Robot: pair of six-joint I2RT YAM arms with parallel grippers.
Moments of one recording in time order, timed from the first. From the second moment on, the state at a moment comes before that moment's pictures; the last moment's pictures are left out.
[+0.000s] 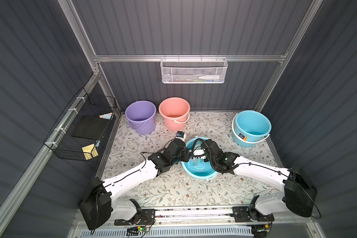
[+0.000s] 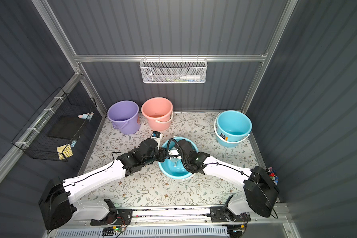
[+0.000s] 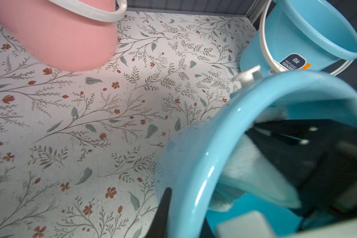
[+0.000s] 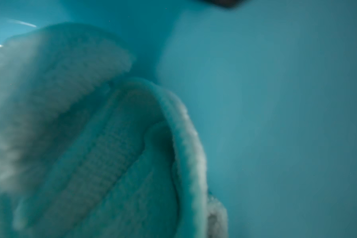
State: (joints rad) left arm -0.84 1.32 0.94 -0.26 -0.17 -0.49; right arm 0.88 1.45 0.89 -0.16 0.50 -1.20
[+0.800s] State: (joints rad) left arm -0.84 1.31 0.94 -0.26 -0.15 -0.48; right arm 0.87 1.38 0.80 -0.12 0.48 -1.24
